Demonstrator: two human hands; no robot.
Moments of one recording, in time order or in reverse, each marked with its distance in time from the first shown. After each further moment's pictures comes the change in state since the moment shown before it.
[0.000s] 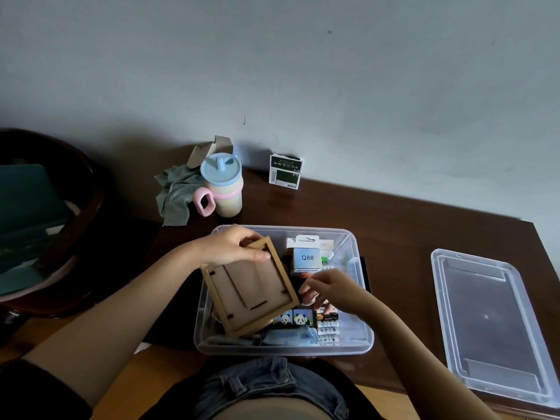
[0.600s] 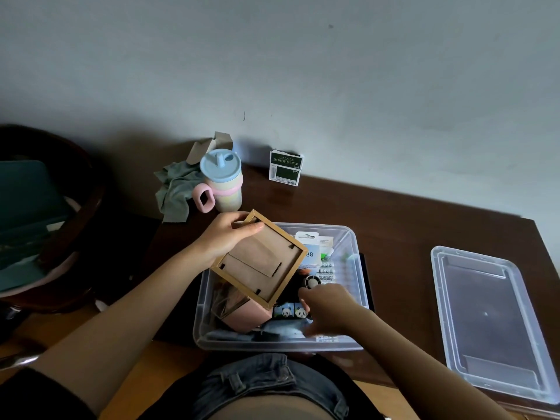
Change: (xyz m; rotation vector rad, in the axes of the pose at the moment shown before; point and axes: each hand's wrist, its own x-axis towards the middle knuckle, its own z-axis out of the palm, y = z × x) left_hand 0.006 -0.005 0.013 -0.360 0.458 -0.001; right_hand 0.001 0.013 0.027 -1.069 0.013 -0.212
